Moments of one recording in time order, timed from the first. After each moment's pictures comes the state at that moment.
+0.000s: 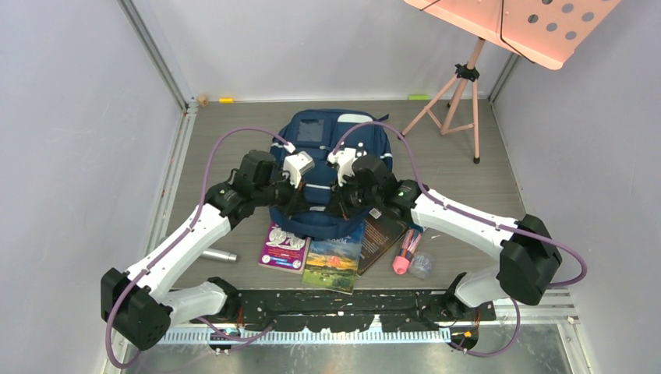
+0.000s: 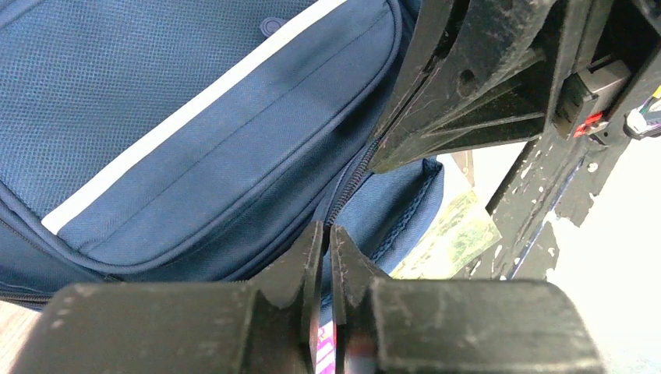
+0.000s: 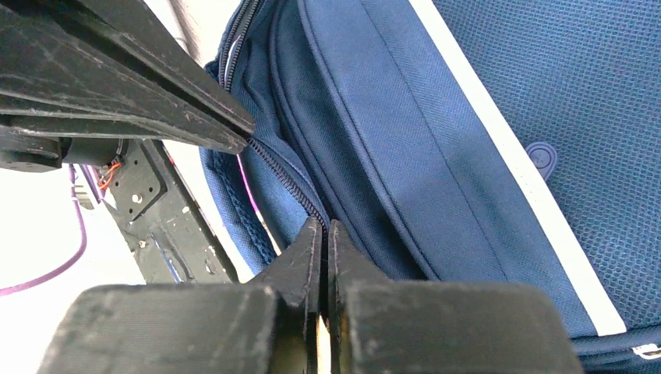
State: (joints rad) left arm -0.55 1.12 0.96 -0.53 0.43 0.06; right arm 0.83 1.41 1.02 -0.22 -0.28 0.25
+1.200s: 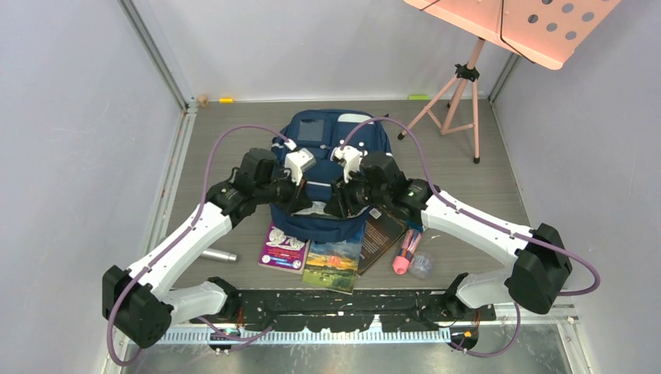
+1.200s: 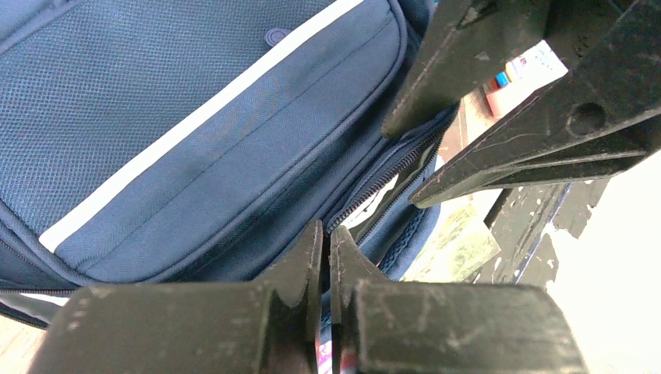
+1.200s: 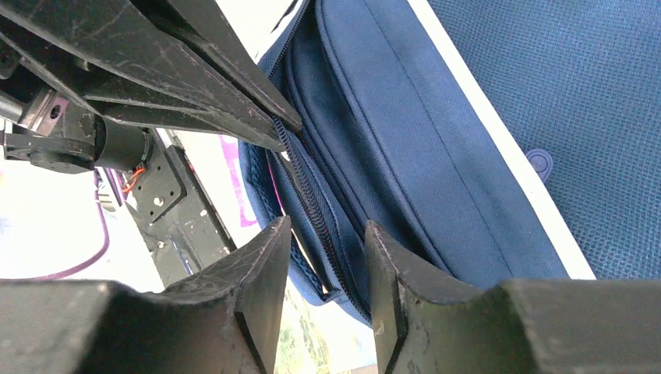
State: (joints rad) left arm -0.55 1.15 0.97 -0.49 0.44 0.05; right arm 0.82 1.35 1.02 -0.24 -0.31 0.24
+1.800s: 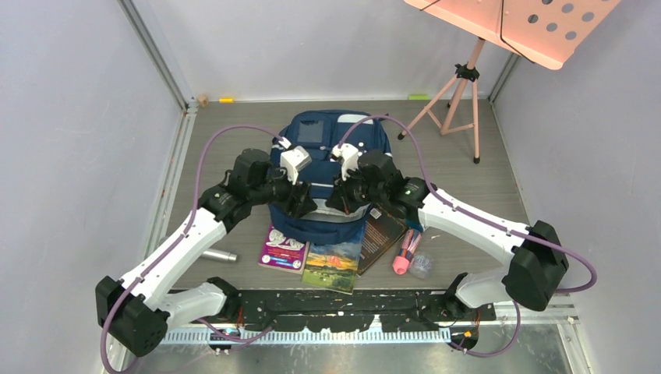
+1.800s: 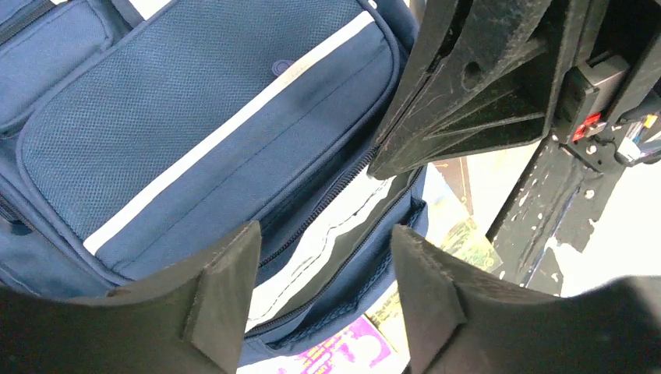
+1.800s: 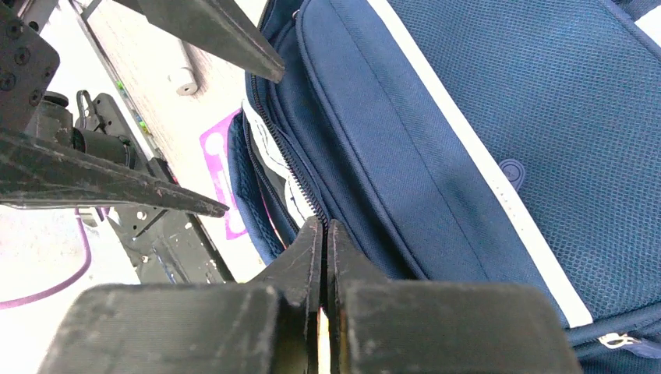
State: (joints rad) left arm -0.55 1.08 0.96 -0.46 0.43 0.04; right arm 0.82 1.37 1.05 -0.23 -0.26 0.24
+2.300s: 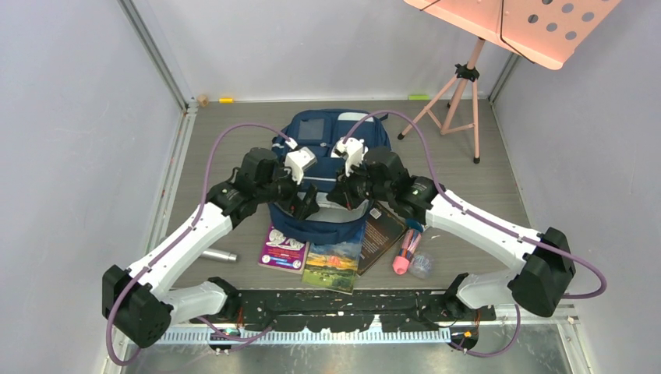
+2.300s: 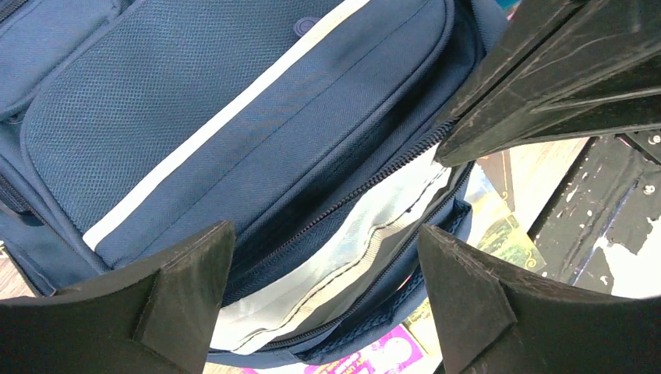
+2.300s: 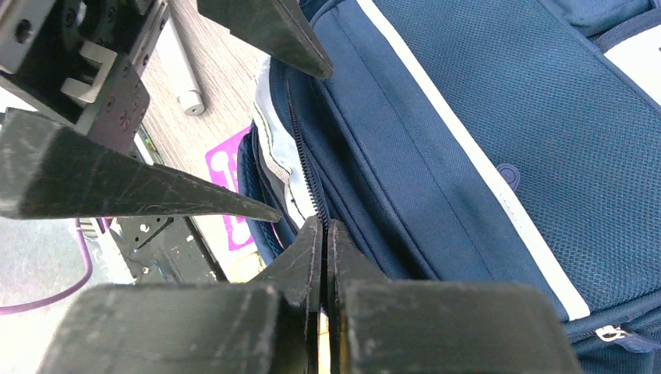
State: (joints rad) left arm -0.56 1.14 0.96 -0.46 0.36 0.11; right arm 0.82 1.32 1.07 -0.24 -0.23 0.22
